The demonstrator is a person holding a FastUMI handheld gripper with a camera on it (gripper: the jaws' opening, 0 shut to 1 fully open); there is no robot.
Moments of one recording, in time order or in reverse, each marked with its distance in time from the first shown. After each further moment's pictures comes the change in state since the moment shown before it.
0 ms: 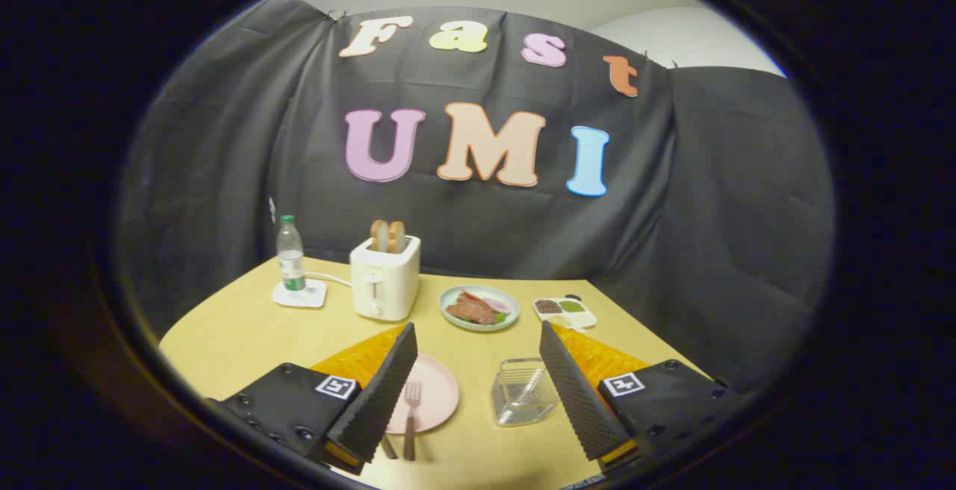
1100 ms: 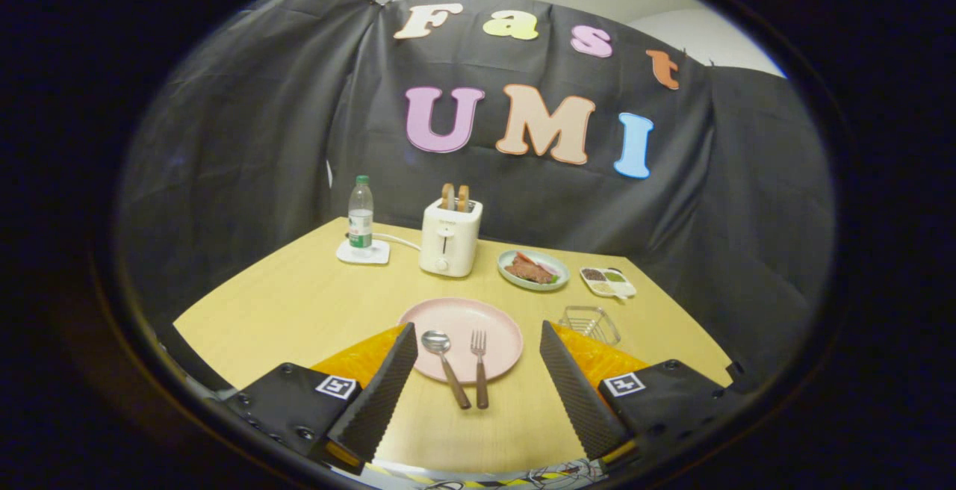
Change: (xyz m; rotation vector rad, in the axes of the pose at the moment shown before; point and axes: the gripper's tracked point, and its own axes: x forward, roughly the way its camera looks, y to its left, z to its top) arm -0.058 0.046 -0.061 -0.047 0.105 0.093
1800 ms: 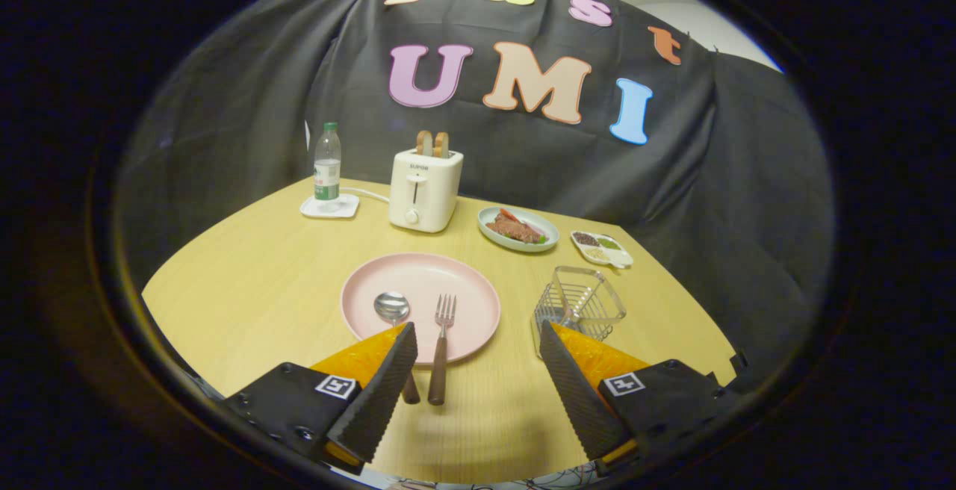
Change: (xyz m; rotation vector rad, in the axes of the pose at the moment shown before) arm 0.063 -0.025 -0.078 -0.031 0.149 -0.016
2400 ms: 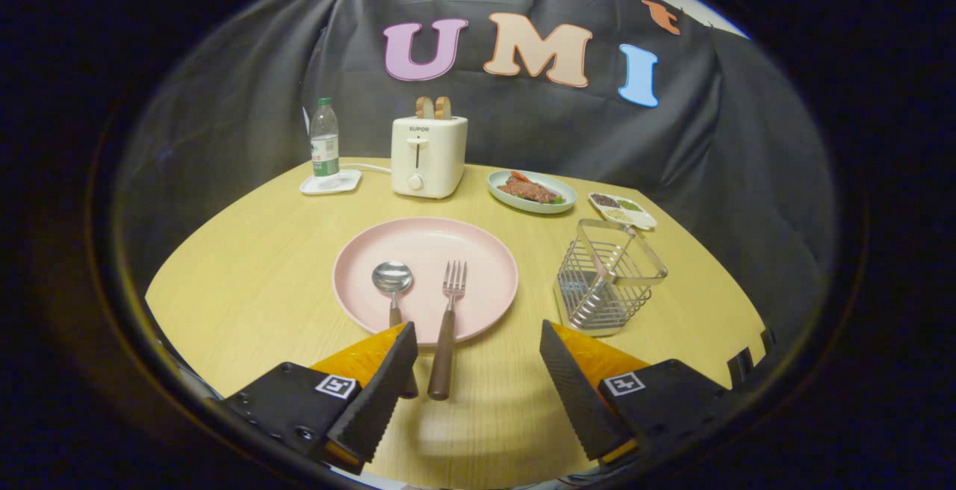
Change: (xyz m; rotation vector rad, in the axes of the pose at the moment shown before) arm 0.024 0.008 -0.032 0.051 0.078 0.049
